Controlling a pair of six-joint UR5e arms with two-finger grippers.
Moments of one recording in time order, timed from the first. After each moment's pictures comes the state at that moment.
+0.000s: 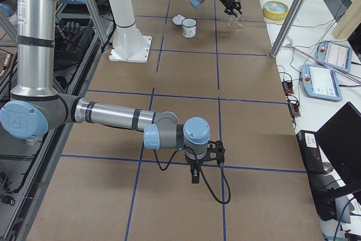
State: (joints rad) left arm -0.83 -2.14 -1.16 -2.60 -1.48 -2.35; right arm 1.56 -1.68 1.56 -1.39 2.29 0.01
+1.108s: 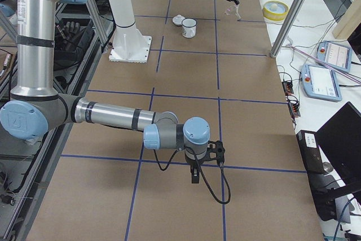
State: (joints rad) left arm -0.89 -2.14 -1.73 -2.13 -1.76 -2.19; right arm 1.56 -1.68 1.56 -1.39 2.29 0.01
